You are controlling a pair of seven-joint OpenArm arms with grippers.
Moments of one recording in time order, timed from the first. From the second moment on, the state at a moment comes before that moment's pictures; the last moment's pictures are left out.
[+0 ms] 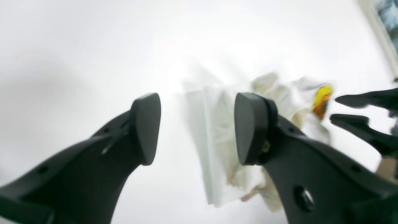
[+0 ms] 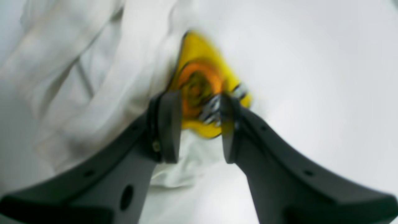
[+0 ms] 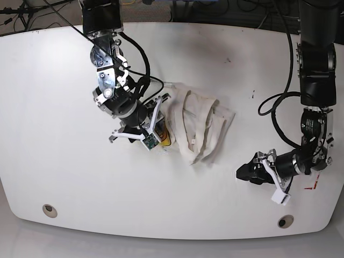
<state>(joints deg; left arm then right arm) -33.6 -24.8 6.0 59.9 -57.0 -36.5 56.8 3.5 3.8 -9.6 102.4 0.9 26.0 -52.5</state>
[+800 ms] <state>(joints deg) -7.2 -18.2 6.0 84.4 -52.4 -36.7 57.8 12.4 5.9 -9.7 82.2 1.7 26.4 -43.1</state>
